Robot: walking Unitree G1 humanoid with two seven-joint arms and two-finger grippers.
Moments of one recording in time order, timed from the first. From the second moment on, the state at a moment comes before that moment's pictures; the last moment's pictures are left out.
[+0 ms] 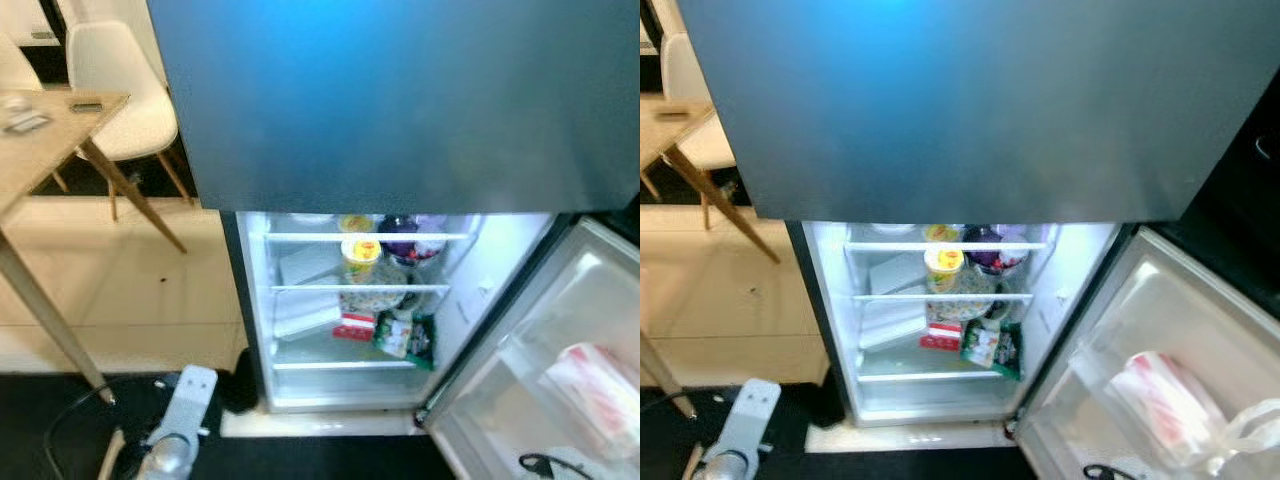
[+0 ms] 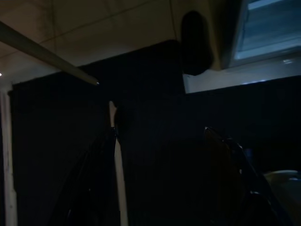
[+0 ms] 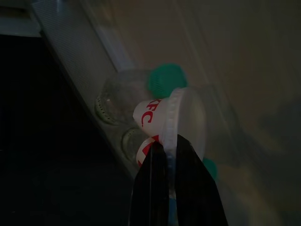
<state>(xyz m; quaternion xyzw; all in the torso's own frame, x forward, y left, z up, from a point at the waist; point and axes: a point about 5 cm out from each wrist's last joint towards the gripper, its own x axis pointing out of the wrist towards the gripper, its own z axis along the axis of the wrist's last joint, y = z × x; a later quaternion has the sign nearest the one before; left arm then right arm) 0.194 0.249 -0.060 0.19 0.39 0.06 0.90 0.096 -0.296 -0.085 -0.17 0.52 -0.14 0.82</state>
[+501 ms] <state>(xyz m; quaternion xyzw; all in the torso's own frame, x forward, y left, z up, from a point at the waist) 0.194 0.250 -0.059 0.20 0.38 0.07 0.90 0.100 -0.293 -0.085 -0.17 0.51 -0.12 0.83</state>
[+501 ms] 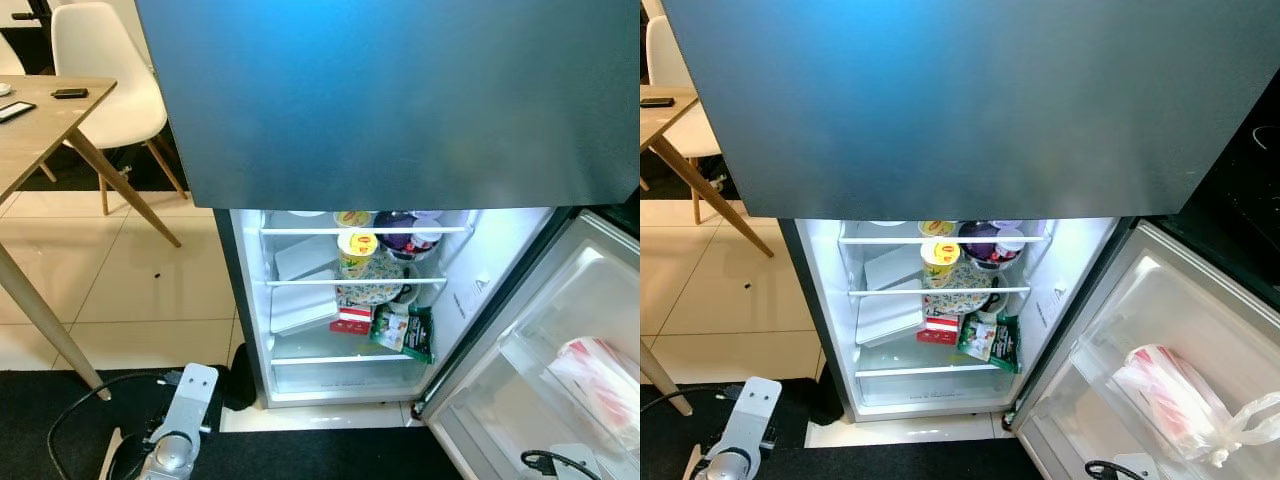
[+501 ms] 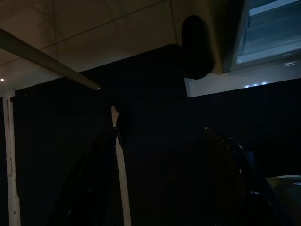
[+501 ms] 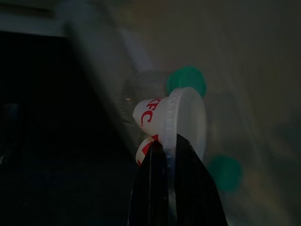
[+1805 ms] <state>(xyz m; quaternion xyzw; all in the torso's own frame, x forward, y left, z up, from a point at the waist) 0.181 0.270 -0.058 0.24 0.39 0.11 0.89 0.312 -0.150 0.019 -0.18 0.20 0.15 0.95</state>
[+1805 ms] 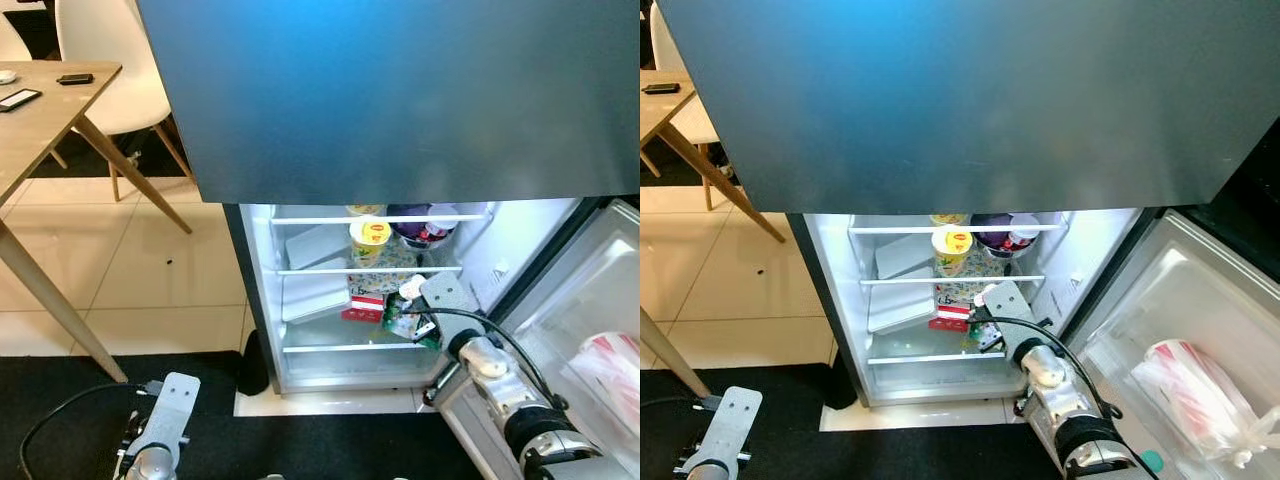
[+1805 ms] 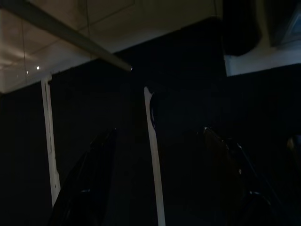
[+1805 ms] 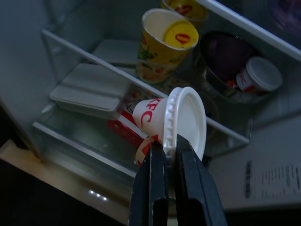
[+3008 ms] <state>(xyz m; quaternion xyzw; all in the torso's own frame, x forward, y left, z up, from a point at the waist) 0.183 0.272 -0.036 0.20 0.30 0.17 0.92 0.387 -0.113 0.123 -0.37 0.04 0.04 0.93</state>
